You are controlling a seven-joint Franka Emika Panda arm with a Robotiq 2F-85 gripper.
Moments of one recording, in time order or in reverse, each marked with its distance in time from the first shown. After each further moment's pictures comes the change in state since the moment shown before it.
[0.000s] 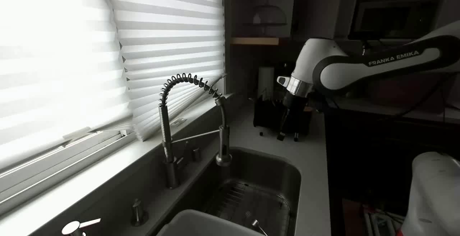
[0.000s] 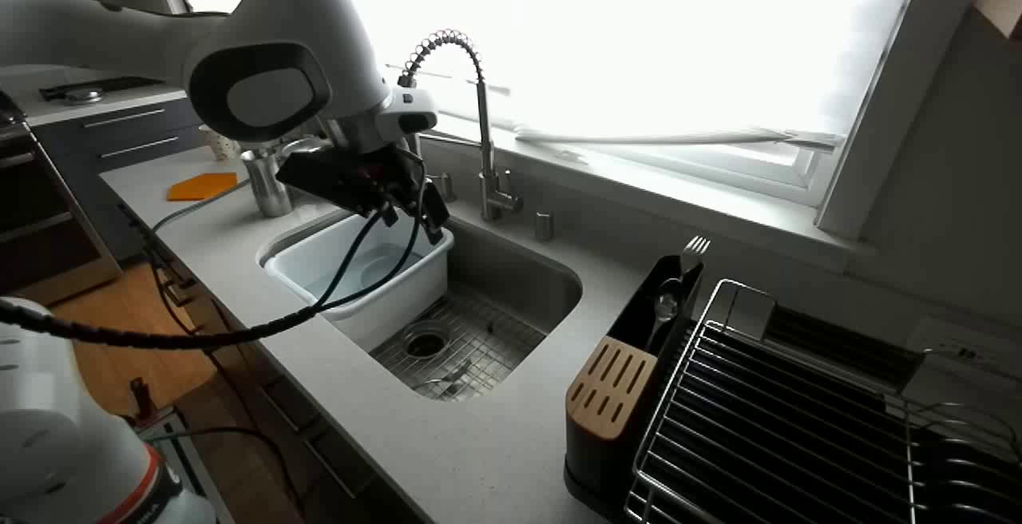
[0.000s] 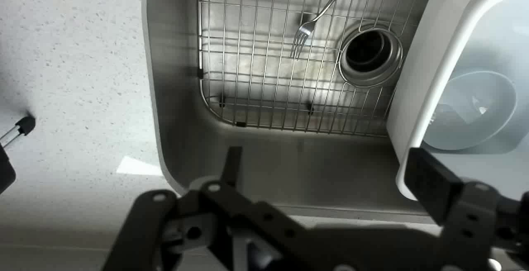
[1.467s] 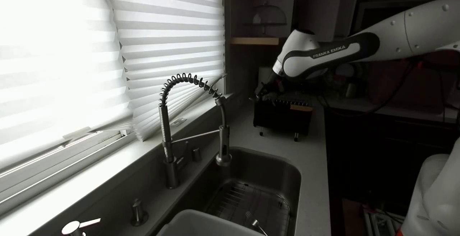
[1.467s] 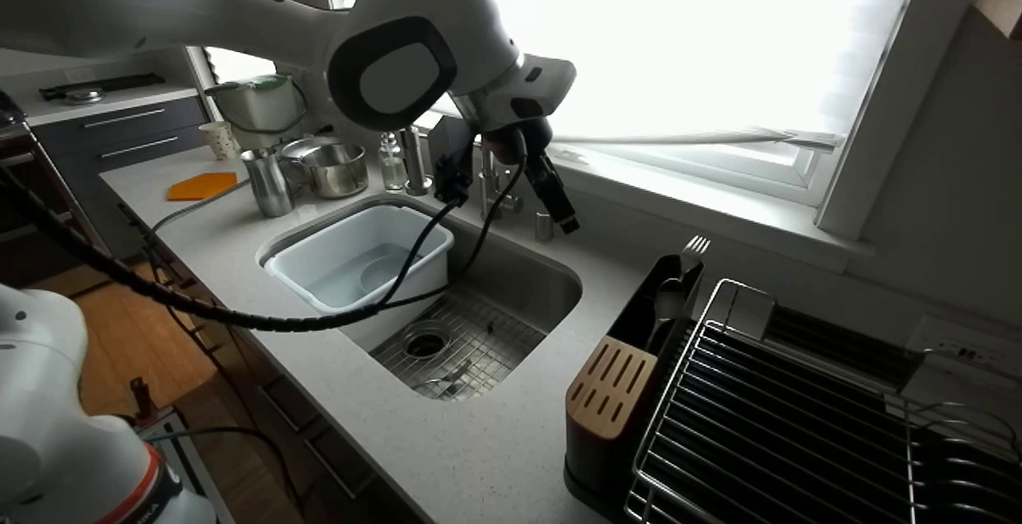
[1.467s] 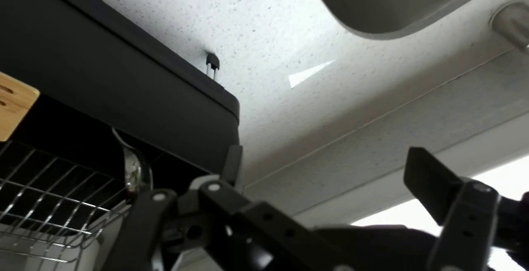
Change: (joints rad) arm -0.238 0.388 0.006 0.359 -0.014 0.263 0.563
